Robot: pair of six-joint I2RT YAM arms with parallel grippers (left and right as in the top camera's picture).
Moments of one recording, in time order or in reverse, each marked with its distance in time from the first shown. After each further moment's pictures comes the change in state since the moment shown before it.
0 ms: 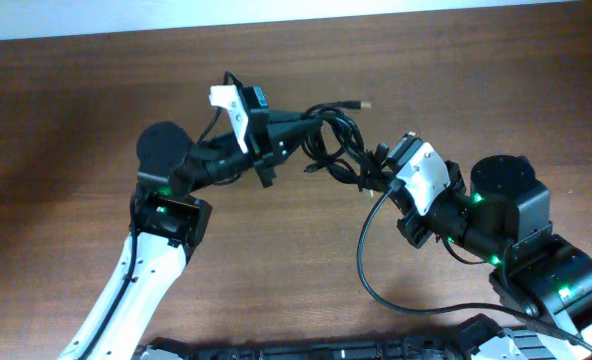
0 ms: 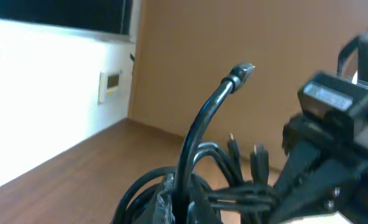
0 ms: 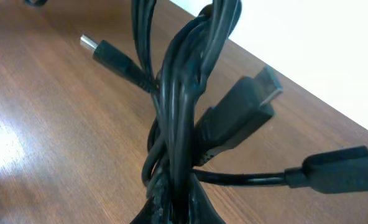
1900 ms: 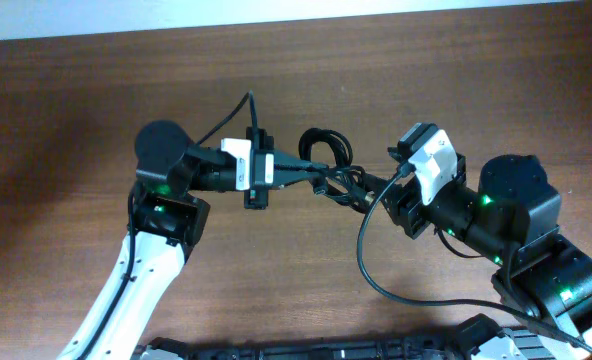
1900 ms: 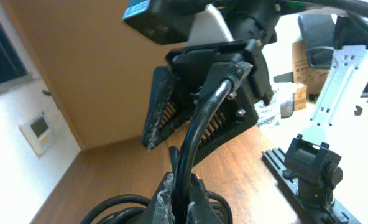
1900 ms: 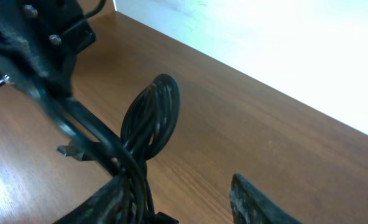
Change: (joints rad) left arm 0.008 0.001 0.002 -0.032 0.434 0.473; right arm 0.000 -0.007 0.000 0.110 0.017 0.140
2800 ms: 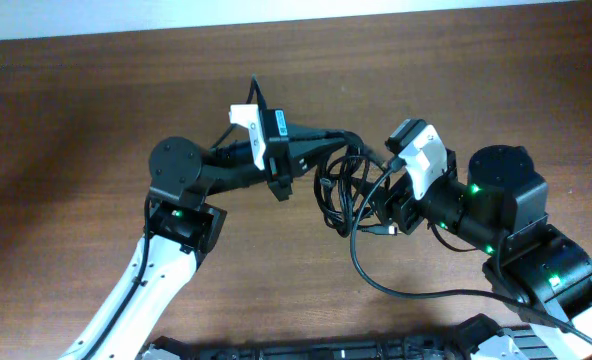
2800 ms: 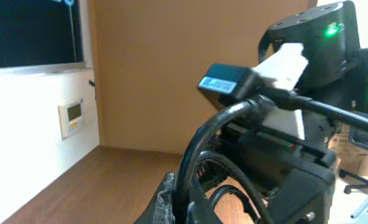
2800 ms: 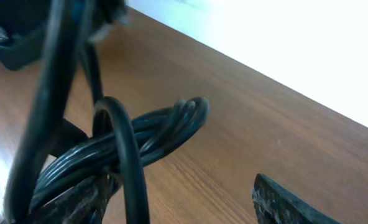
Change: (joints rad) left arm -0.112 0.000 0.000 0.157 -0.376 -0.416; right arm 0.000 0.043 0.000 0.014 -0.042 -0.010
